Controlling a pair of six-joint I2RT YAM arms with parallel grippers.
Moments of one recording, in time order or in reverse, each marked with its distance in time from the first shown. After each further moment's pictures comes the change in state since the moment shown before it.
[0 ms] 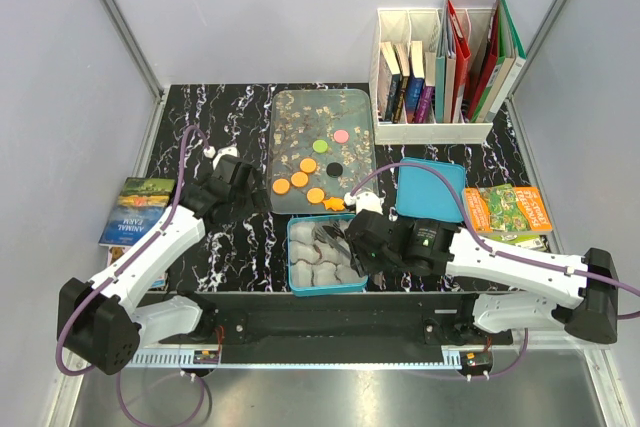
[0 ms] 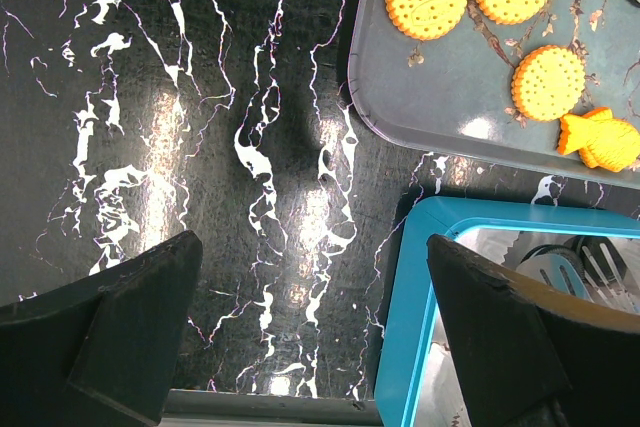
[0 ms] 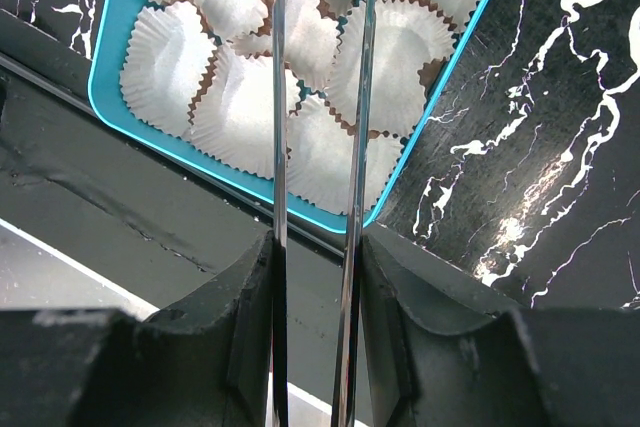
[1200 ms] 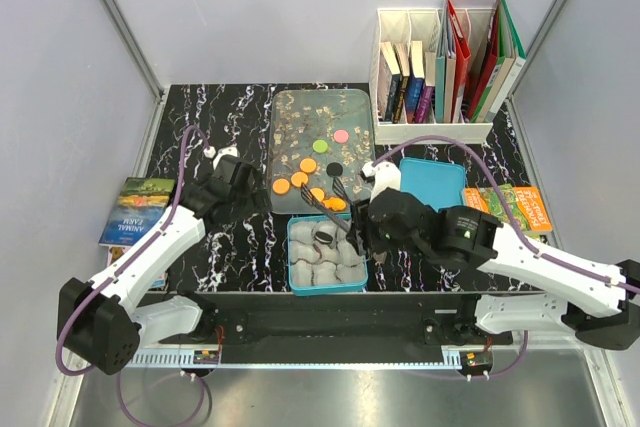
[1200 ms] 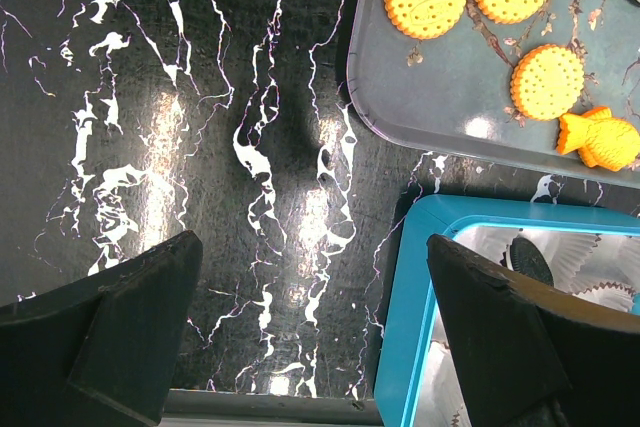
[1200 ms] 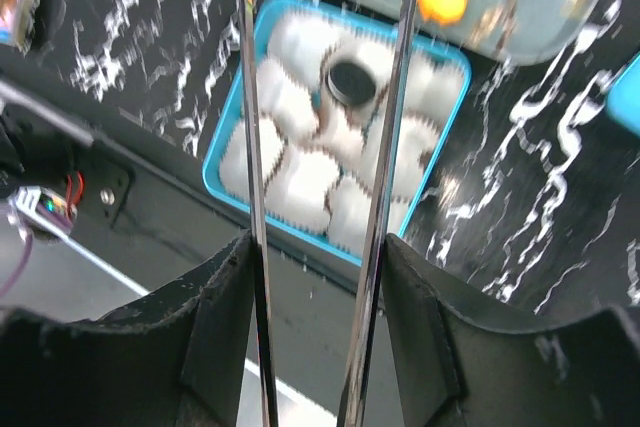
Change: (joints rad) left arm -0.002 0.000 0.000 0.000 0.000 -0.002; right arm 0.000 -0.084 0.212 -0.075 0.100 -0.005
